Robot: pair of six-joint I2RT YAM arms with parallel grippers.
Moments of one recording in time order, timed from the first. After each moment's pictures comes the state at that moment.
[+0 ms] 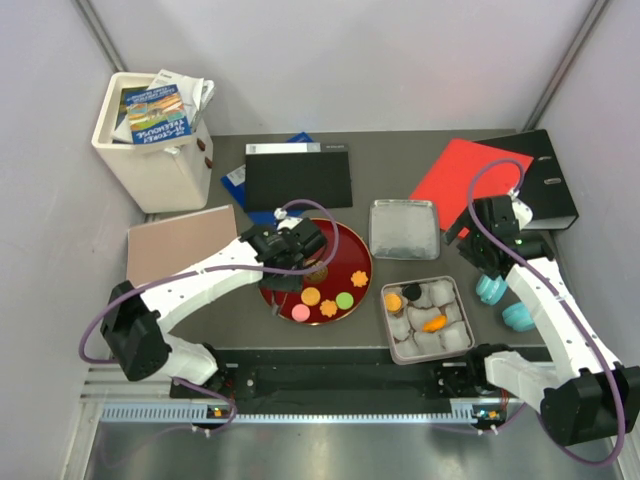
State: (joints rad) left arm -0.86 1.41 1.17 -1.12 -0.39 -0.74; right arm 0.18 1.03 0.94 -0.84 0.25 0.81
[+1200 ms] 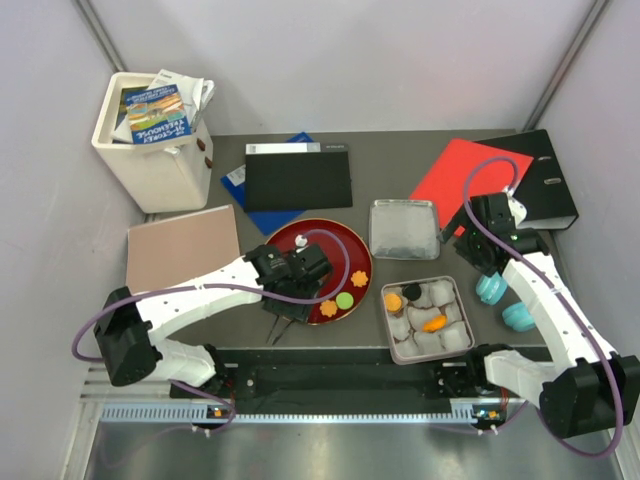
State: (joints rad) left arm -1.00 1.35 1.07 -1.10 -0.17 -0.63; right arm 0.19 1.07 0.94 -0.81 0.22 0.80
